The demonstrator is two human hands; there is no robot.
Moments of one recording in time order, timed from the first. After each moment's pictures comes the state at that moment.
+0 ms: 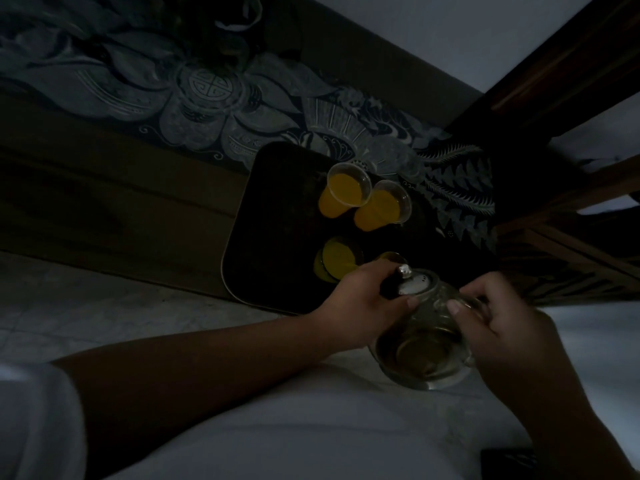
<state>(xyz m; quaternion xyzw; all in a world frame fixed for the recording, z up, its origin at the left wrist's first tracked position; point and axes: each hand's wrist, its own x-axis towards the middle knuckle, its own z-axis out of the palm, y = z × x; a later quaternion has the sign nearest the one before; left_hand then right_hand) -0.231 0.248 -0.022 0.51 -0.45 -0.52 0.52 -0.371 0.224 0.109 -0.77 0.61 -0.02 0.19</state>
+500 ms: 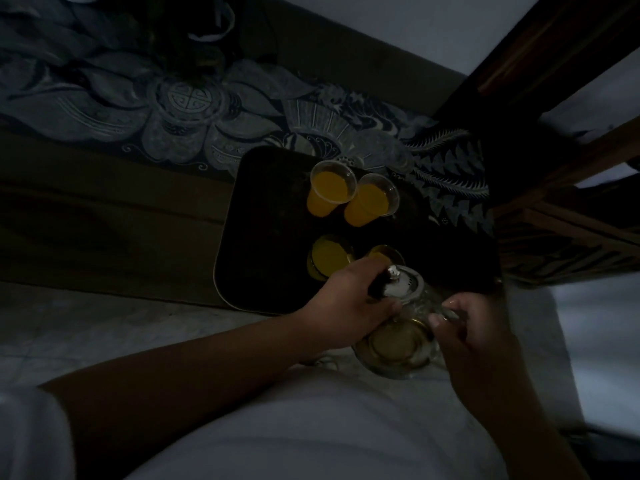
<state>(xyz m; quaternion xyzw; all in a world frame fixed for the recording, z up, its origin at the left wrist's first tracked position) -0.227 0.249 -0.021 0.54 -0.55 -0.47 0.44 -0.394 0.245 0.073 -0.73 0.63 -0.11 0.26</state>
